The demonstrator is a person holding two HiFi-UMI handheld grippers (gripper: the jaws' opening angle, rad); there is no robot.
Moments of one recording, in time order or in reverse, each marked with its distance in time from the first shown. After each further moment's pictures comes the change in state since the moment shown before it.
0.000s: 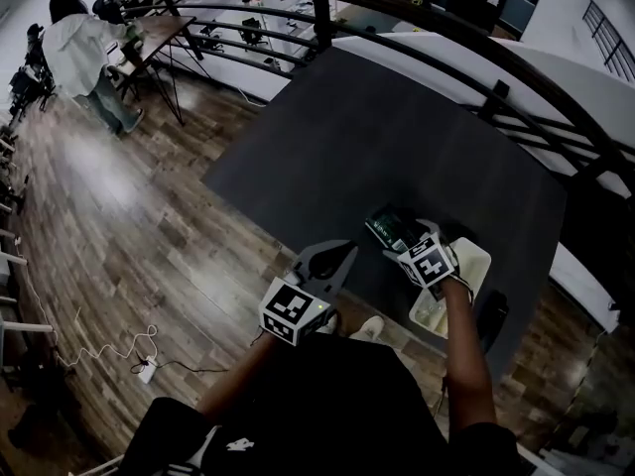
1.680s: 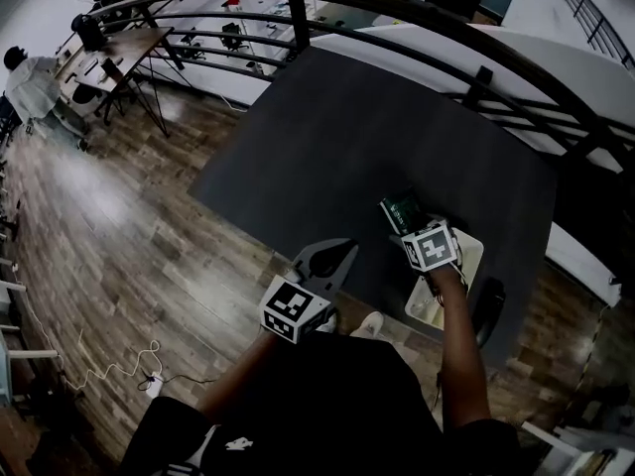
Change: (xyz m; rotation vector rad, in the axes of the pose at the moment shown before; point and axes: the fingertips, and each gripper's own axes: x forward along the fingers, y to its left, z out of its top) left arm 0.013 -0.003 -0.004 0.000 0.022 -0.086; right arm -0.022 -0.040 -0.009 0.281 0.074 -0.158
